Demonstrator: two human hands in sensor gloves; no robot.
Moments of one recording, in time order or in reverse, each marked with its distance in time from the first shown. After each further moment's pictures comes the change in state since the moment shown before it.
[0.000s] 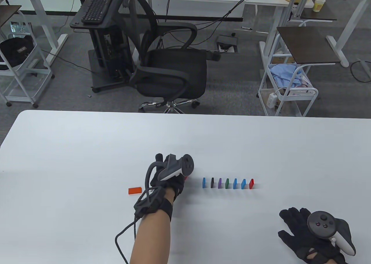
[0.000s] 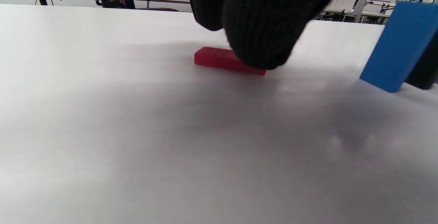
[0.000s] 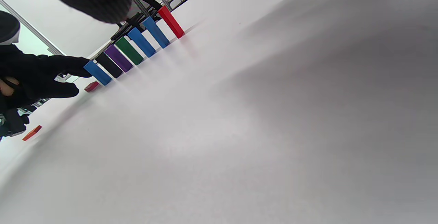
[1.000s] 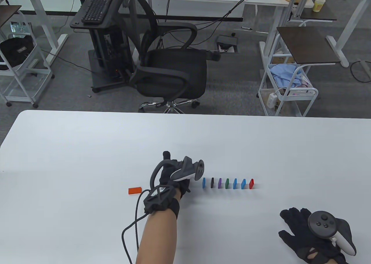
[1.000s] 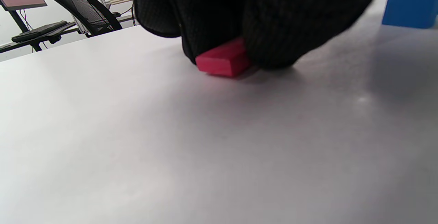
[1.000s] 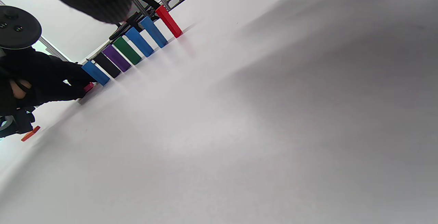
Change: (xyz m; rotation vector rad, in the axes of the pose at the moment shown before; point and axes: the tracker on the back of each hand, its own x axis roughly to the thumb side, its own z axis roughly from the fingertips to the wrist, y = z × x) left_hand 0.023 -0.003 -0.007 -0.008 -0.023 -0.257; right_hand -0.001 0.000 0.000 0.005 0.004 -0.003
